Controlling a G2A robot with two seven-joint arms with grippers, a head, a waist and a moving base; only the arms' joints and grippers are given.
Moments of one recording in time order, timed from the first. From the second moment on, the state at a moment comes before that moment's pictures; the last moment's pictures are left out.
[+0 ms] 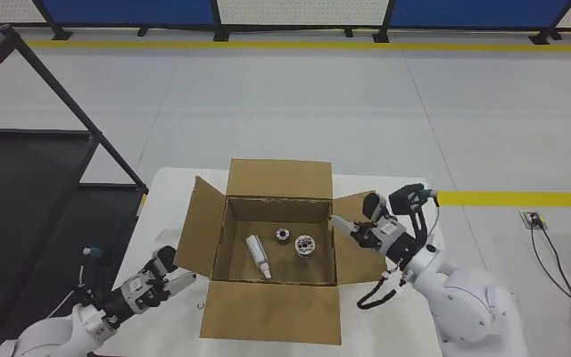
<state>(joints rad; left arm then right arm) 1.49 -1.06 -1.84 -1.91 0.20 -0.61 -0.79 -1.14 -1.30 1.48 -1.95 -0.72 -0.22 0.67</state>
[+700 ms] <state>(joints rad) 1.37 -1.05 -1.61 -1.97 0.33 -0.53 -0.90 -1.06 -1.25 1.57 -1.71 -0.49 -0.23 1.03</state>
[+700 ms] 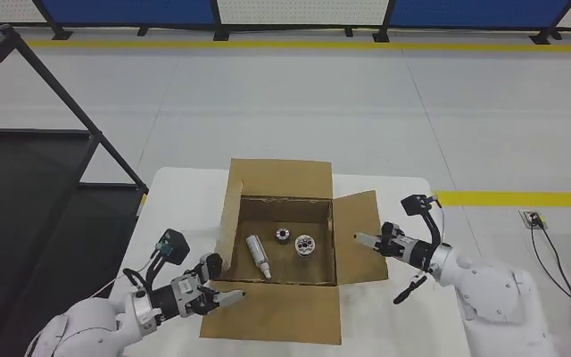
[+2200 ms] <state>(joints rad) 1.22 -1.05 -1.39 -1.80 0.21 -0.38 -0.87 -0.72 -1.30 1.12 -1.30 -0.14 -0.34 0.87</state>
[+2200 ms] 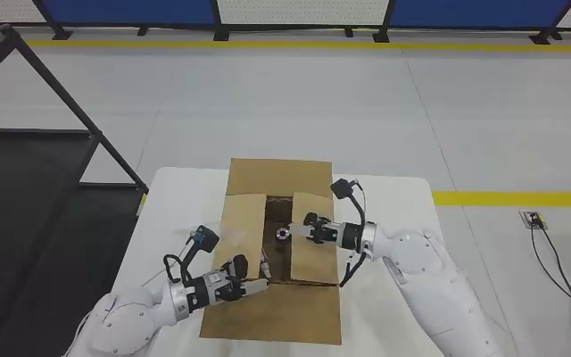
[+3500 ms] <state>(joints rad) 1.17 -1.03 -1.41 -1.76 0.09 -0.42 -0.90 -0.63 -1.32 1.03 -1.20 -0.24 -0.31 0.75</state>
